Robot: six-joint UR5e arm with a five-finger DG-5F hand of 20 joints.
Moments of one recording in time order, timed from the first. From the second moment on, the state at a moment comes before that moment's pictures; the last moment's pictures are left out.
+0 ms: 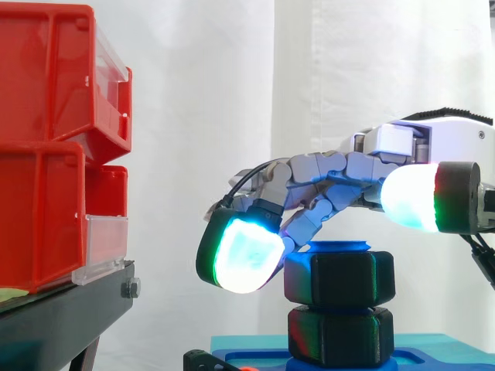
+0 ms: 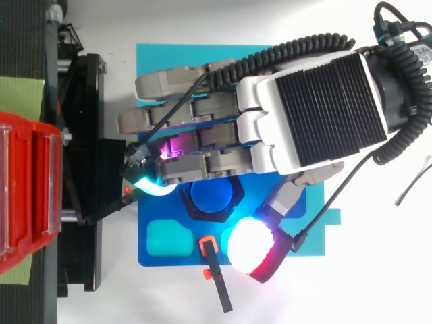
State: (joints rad) arm 0.02 -2.29 -1.22 -2.63 -1.98 -1.48
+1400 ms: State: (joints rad) arm -0.05 -2.29 -1.22 -2.64 -2.02 -1.48
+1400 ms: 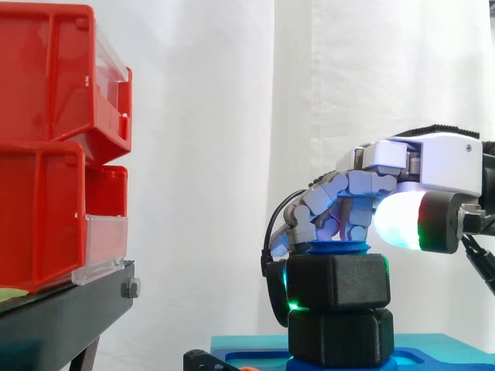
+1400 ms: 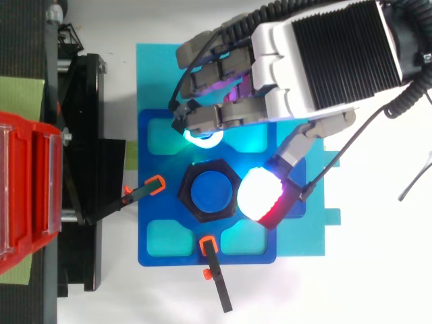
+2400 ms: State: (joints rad) arm -0.01 -2.29 -1.22 -2.54 -2.03 -1.46
